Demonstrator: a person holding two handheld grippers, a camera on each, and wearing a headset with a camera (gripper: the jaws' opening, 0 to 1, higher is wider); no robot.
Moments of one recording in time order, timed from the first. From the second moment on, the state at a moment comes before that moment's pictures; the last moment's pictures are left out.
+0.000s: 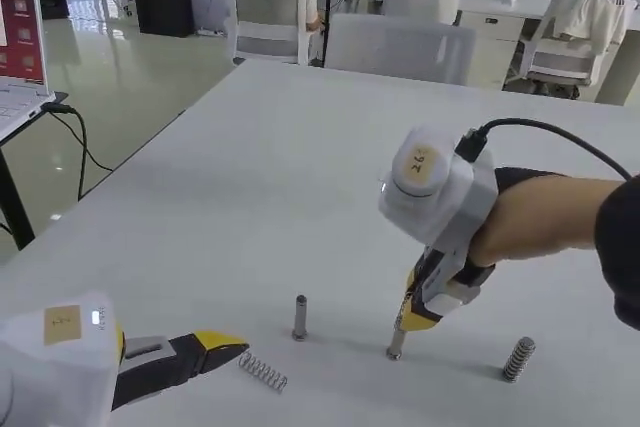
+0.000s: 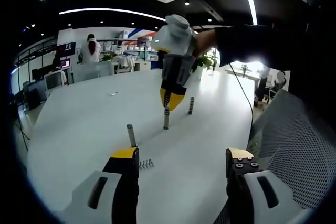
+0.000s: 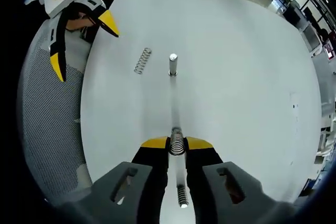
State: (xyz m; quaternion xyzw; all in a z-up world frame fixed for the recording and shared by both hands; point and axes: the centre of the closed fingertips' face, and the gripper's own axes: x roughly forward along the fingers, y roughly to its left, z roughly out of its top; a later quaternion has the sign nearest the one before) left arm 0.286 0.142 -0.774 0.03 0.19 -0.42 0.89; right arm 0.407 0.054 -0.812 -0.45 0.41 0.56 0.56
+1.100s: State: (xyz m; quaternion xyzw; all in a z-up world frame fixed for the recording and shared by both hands) left arm 0.285 0.144 -0.774 0.03 0.19 -0.41 0.89; right arm 0.409 0.053 -0.848 -0.46 0.43 0.54 0.56
